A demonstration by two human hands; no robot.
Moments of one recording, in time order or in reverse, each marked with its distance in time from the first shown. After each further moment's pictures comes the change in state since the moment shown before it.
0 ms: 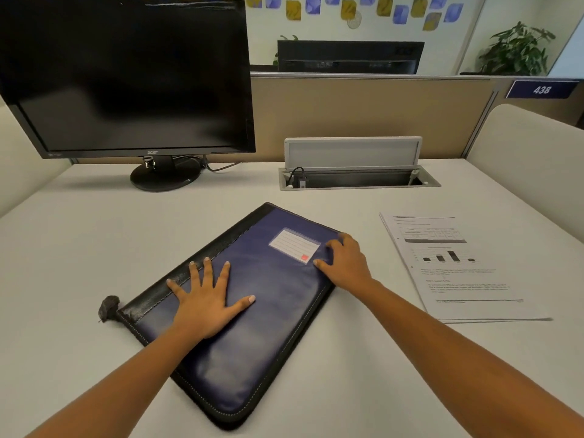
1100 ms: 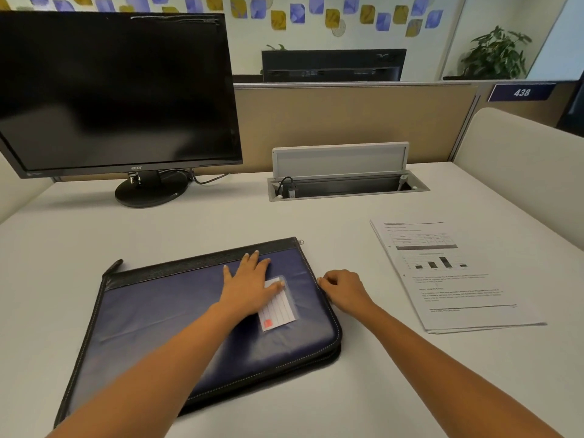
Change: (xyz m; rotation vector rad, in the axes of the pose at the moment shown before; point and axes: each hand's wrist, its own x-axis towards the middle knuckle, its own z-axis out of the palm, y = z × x) left_hand 0.054 0.081 -0.023 -0.119 -0.049 0.191; right_hand -0.017 0.014 0.001 0.324 -0.109 0.112
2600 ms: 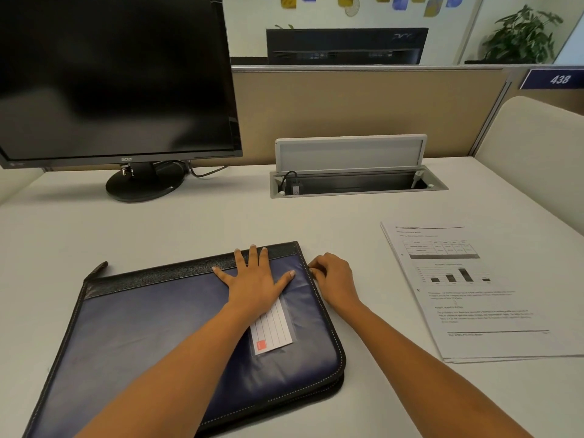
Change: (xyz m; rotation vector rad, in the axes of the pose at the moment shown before) left_hand 0.045 0.014 0.020 0.016 0.106 -0.174; right_hand 0.063 0.000 0.020 -0.017 0.208 -0.220
